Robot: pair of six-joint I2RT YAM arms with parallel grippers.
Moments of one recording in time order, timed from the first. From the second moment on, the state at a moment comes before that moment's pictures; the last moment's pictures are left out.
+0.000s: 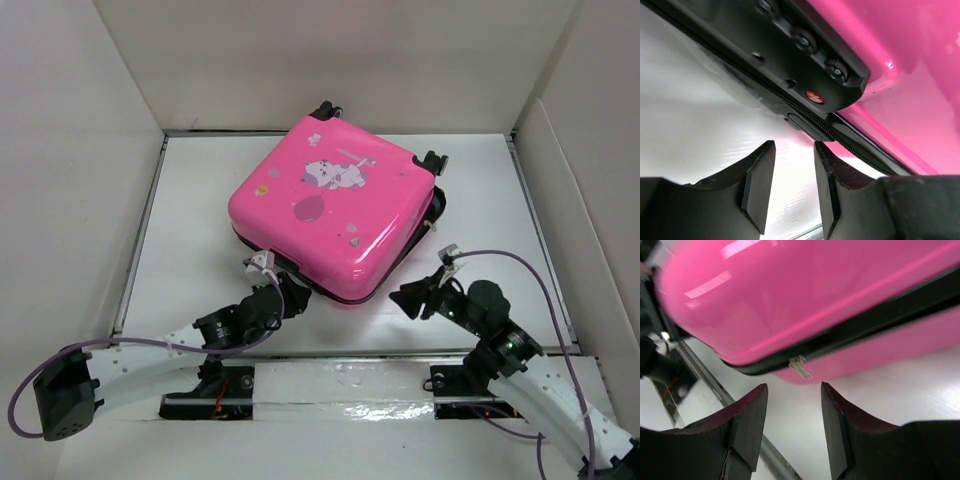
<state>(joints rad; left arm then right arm) -1.06 0.74 0.27 -0.02 -0.52 -0.98 0.58 0.22 0.23 -0.14 -0.25 0.45</state>
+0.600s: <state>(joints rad) -1.06 0.97 0.30 0.18 -0.37 -0.92 0.79 0.65 0.25 0.08 -0.06 0.37</state>
